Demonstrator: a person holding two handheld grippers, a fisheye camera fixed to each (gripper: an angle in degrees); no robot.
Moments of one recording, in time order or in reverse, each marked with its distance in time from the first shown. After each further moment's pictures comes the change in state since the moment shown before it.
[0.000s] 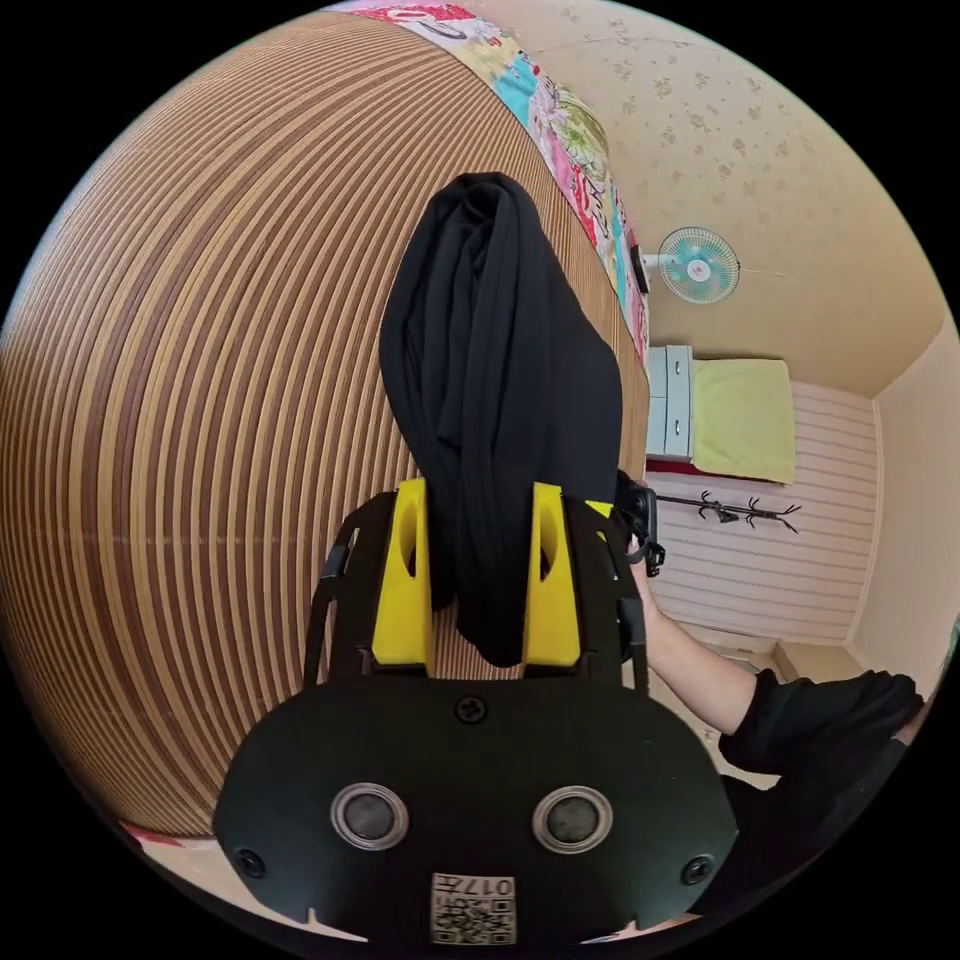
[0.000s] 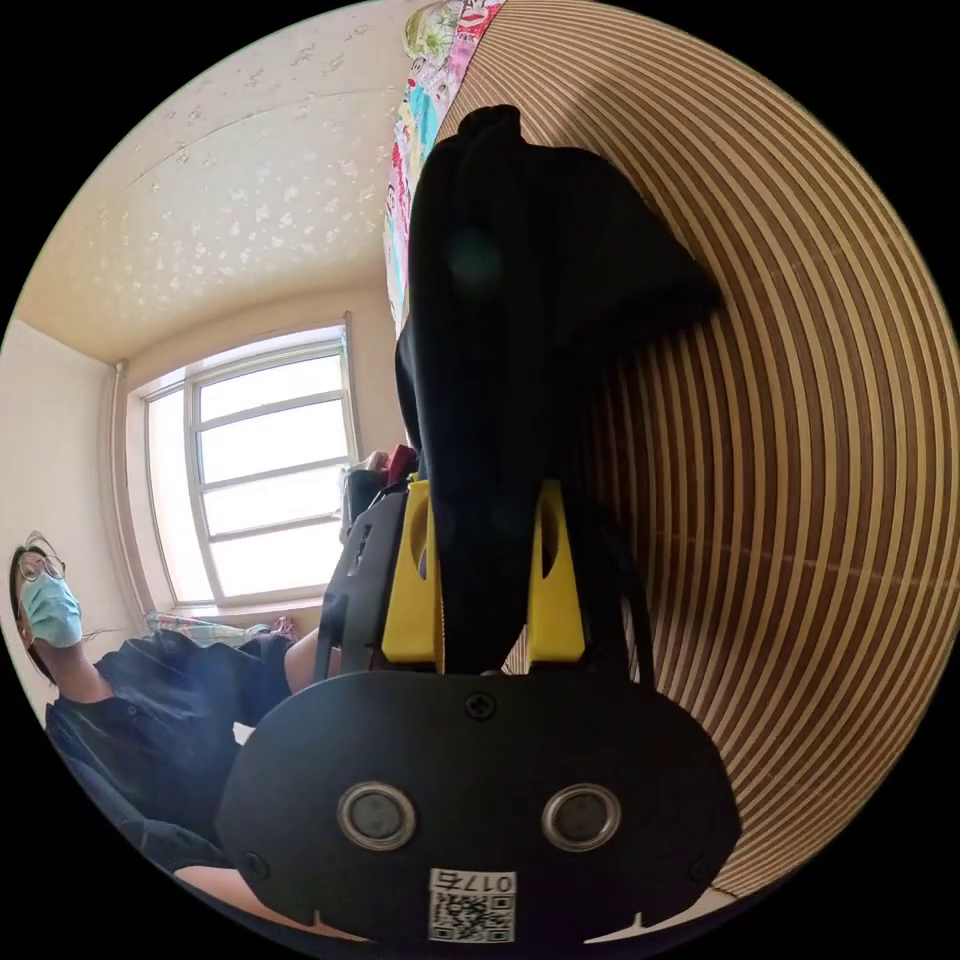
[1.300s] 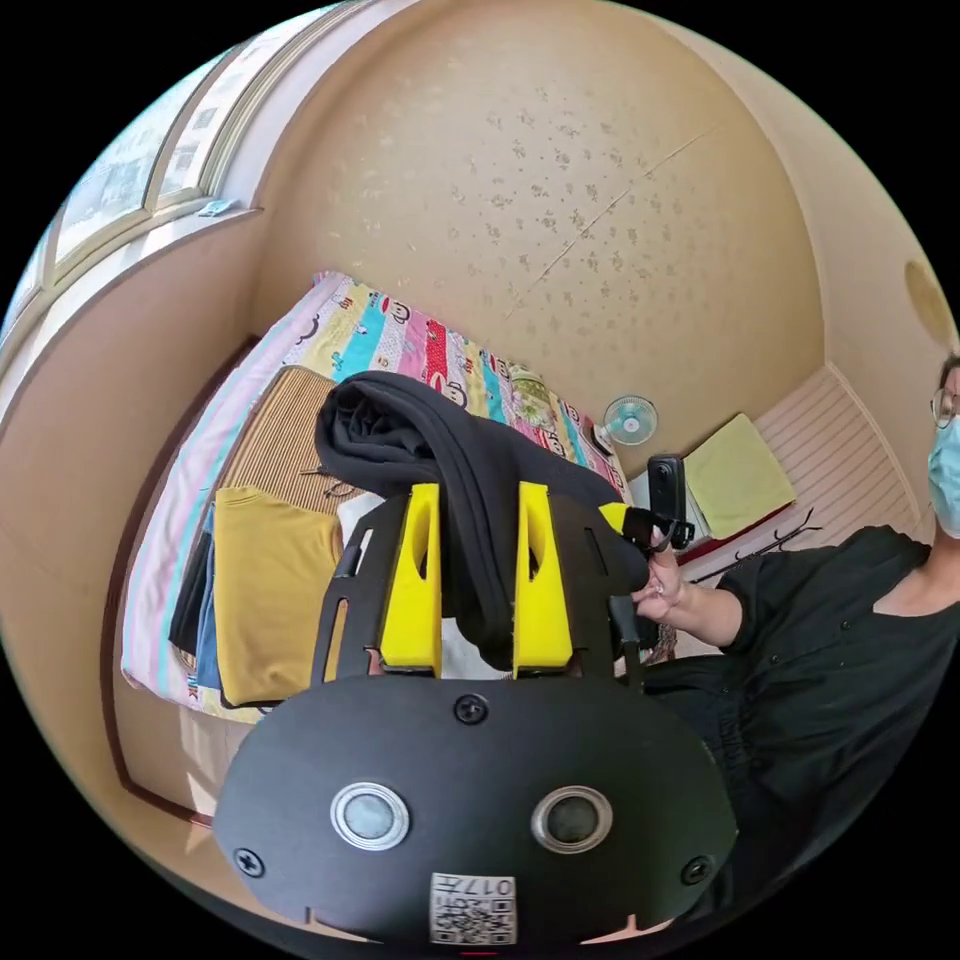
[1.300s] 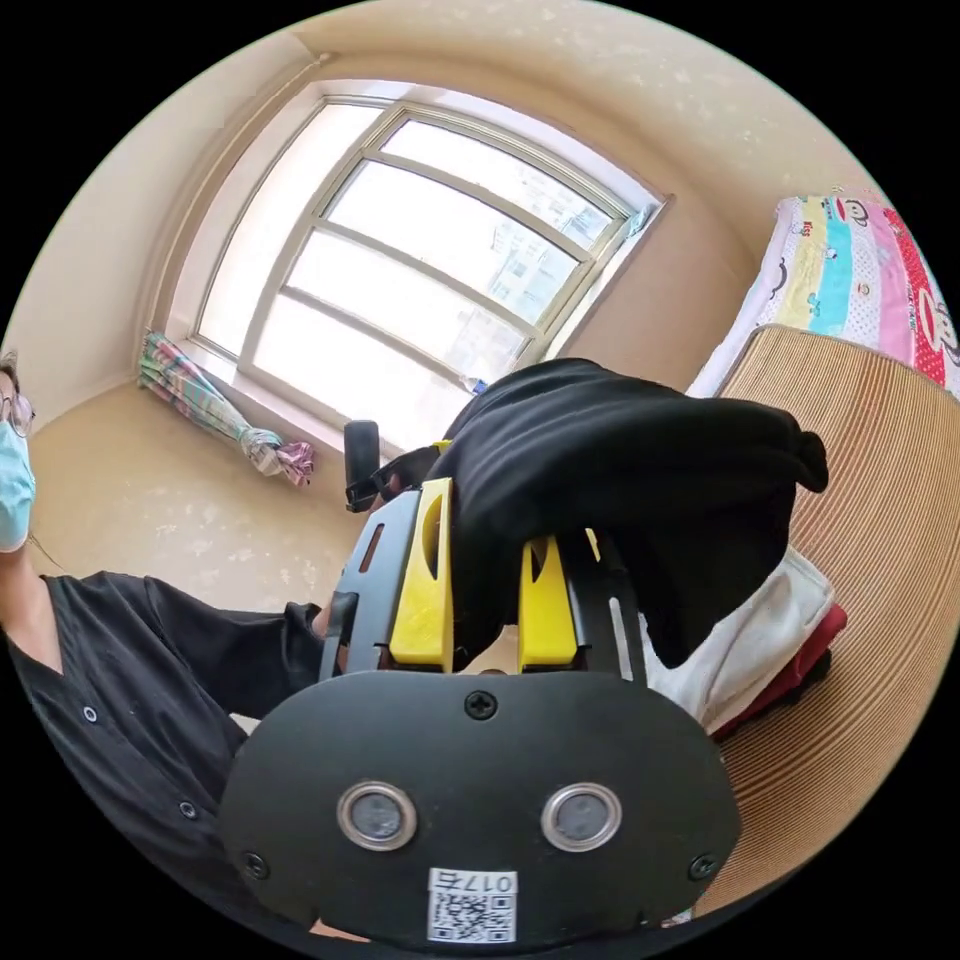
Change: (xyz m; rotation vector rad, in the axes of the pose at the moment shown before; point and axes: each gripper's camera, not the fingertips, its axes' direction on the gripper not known) left arm 0.185 0.350 -0.606 0.667 -0.299 0.349; right arm -0.316 0.116 0.615 -0.306 -0.012 -0.810
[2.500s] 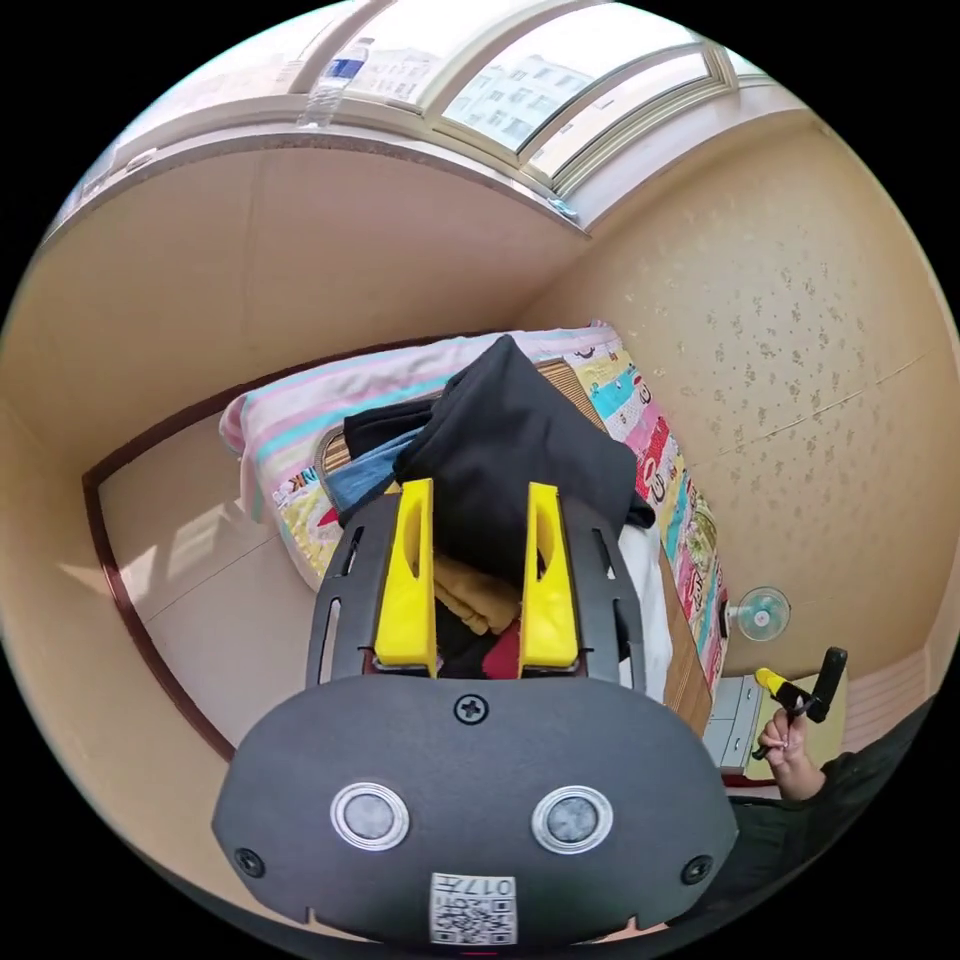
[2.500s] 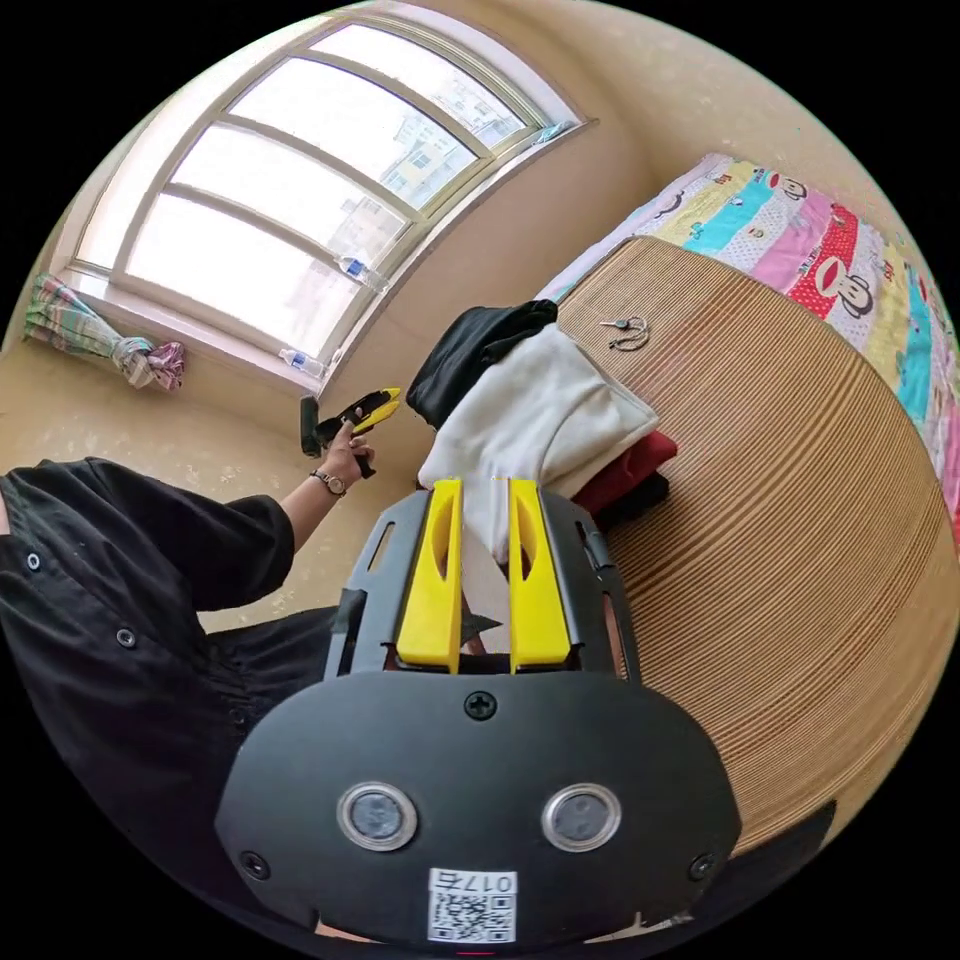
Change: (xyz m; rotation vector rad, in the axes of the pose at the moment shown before) left arm -0.205 0.295 0.125 0.266 -0.378 -0.619; right arm -0.112 0.061 -0.043 -0.229 0.472 0.098
